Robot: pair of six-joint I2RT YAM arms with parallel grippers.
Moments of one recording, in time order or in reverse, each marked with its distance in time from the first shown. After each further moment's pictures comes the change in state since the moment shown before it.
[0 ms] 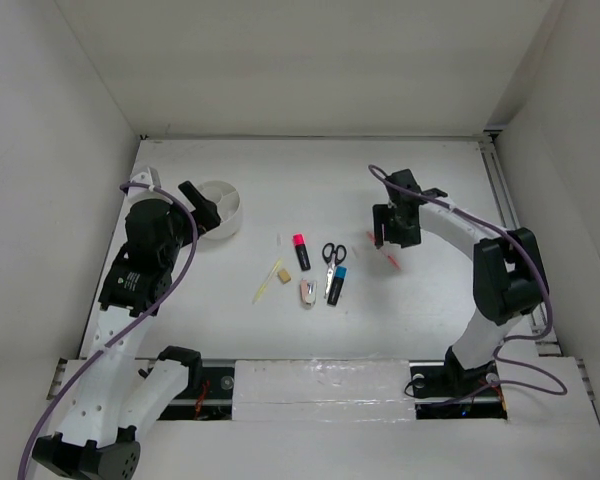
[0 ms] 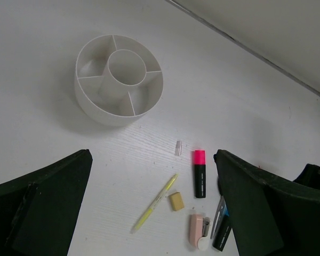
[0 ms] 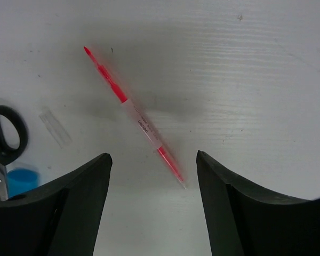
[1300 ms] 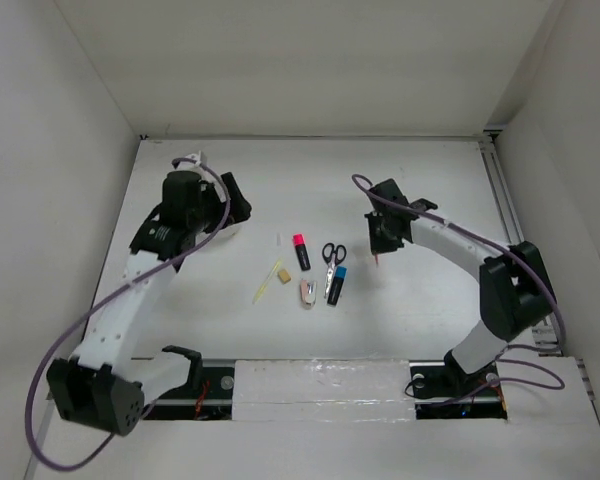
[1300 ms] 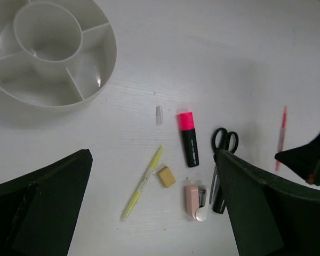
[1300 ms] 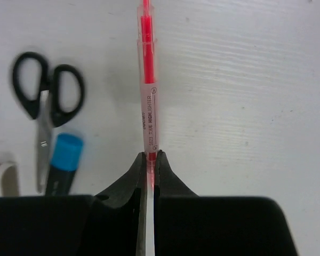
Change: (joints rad) left arm -0.036 0.257 0.052 0.045 0.223 0.070; right arm 0.133 -0.063 -0.058 0.012 0.029 0.047
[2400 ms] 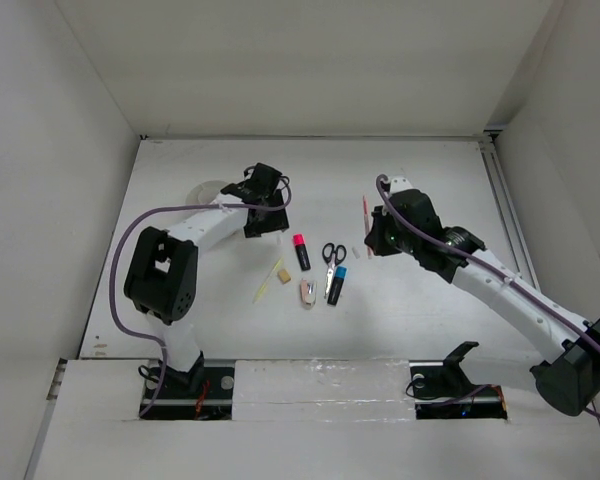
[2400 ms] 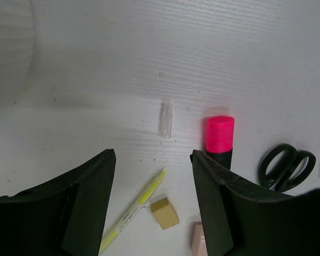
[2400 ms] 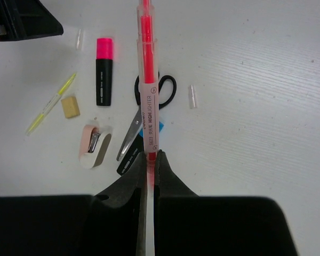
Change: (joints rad) left arm -0.216 0.725 0.252 -0.045 -0.136 -0.123; right arm 0.165 -0.487 -0.112 0.105 0.006 0.039
